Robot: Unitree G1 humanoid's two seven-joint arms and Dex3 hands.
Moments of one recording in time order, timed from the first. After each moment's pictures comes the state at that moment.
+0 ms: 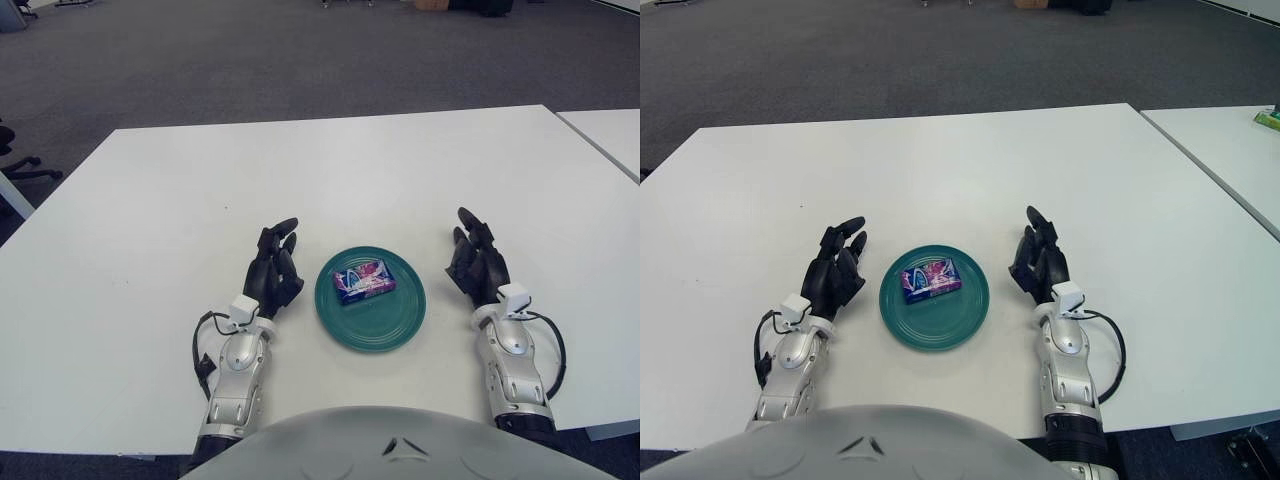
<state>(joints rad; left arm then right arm) 0.28 -0.08 -0.10 0.01 -0.06 -0.26 -0.04 0.18 -0.03 -0.11 0.05 0.05 -0.19 0.02</state>
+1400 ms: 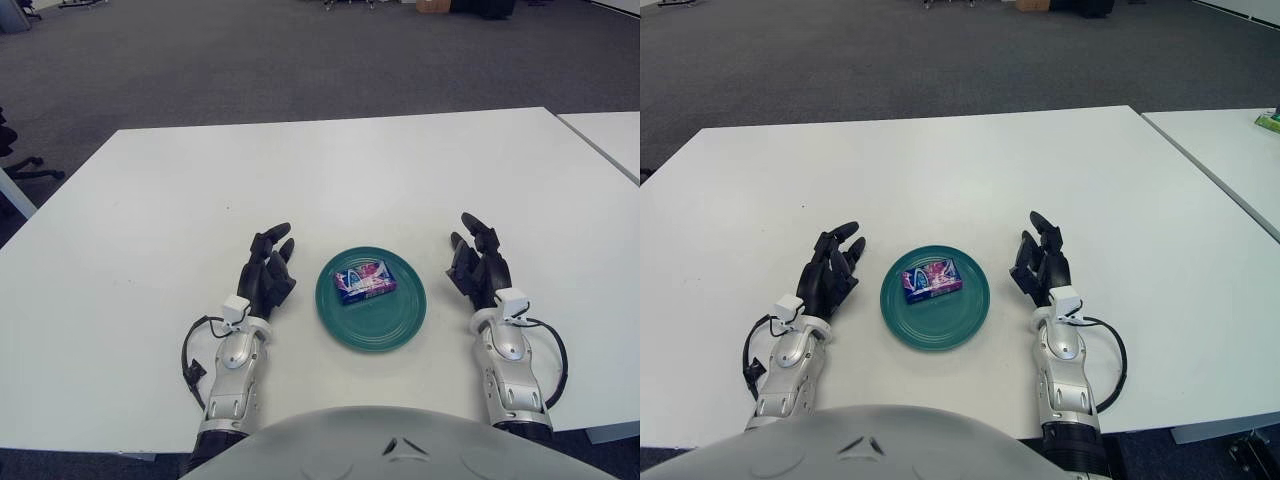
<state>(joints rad) 0.26 -0.10 -0.05 0.07 -0.10 -0.27 -0.06 0.22 -0.01 -0.08 0.02 0.01 -0.13 -0.04</state>
